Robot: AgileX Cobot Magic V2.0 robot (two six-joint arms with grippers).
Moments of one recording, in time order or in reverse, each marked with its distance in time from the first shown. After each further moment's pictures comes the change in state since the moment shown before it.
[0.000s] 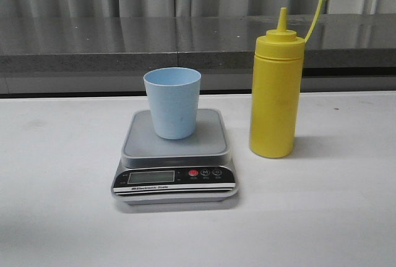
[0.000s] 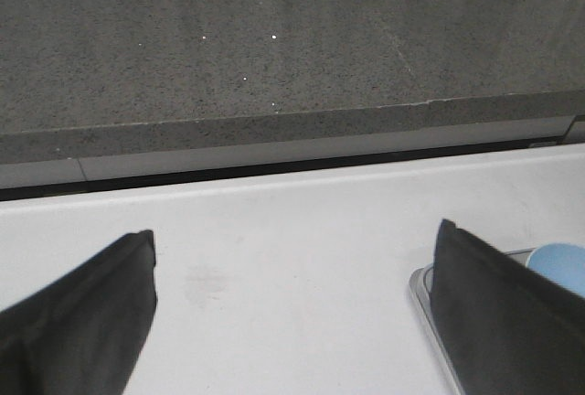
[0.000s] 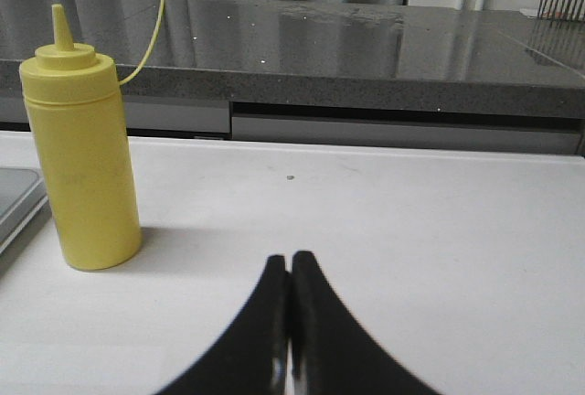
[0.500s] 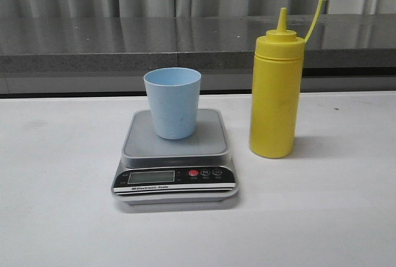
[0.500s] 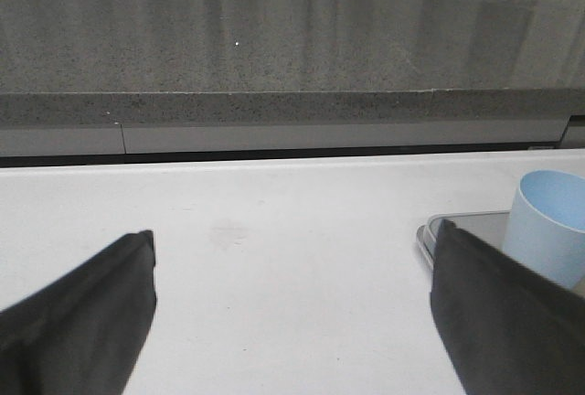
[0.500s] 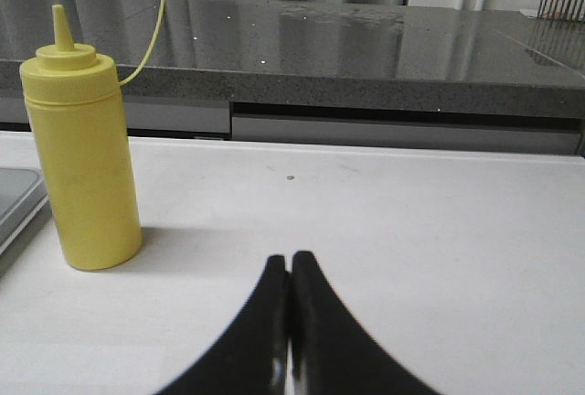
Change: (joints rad) left arm 0.000 -0.505 0.501 -0.022 -0.166 0.002; right arm 0.000 0.000 0.000 0.000 0.000 0.000
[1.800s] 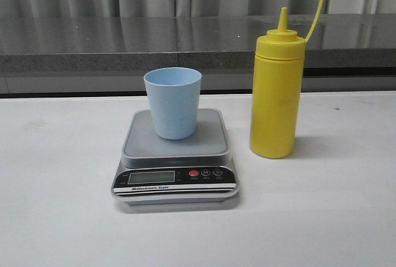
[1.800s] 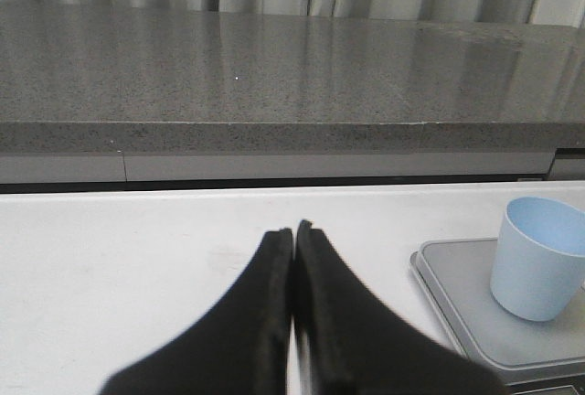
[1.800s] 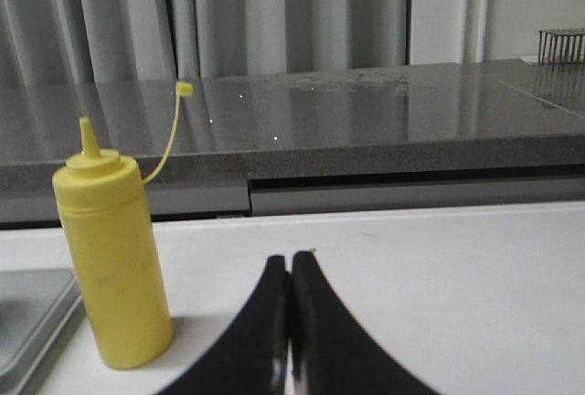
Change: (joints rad) left arm 0.000 -0.095 0.026 -0.008 -0.003 0.000; right arm 0.000 0.000 -0.032 0.110 -0.113 0.013
